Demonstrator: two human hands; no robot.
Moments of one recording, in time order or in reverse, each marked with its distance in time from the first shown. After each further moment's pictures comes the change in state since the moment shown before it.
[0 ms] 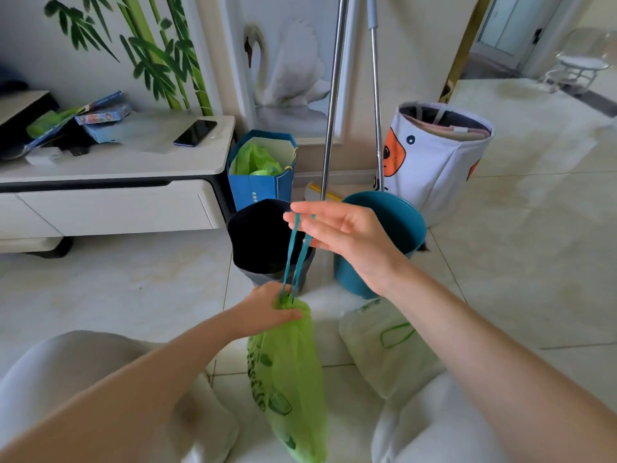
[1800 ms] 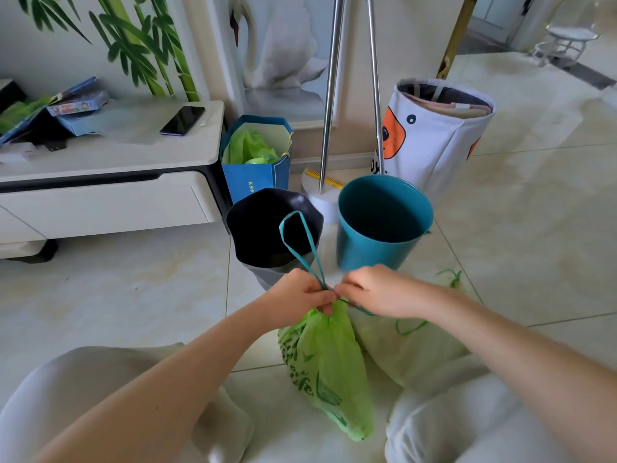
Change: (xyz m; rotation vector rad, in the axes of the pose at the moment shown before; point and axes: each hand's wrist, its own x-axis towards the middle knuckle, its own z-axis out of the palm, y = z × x) left_hand 0.015 0.018 -0.001 -0.087 -0.075 0.136; right_hand -0.013 0.079 -0.017 -1.033 -0.254 0.402
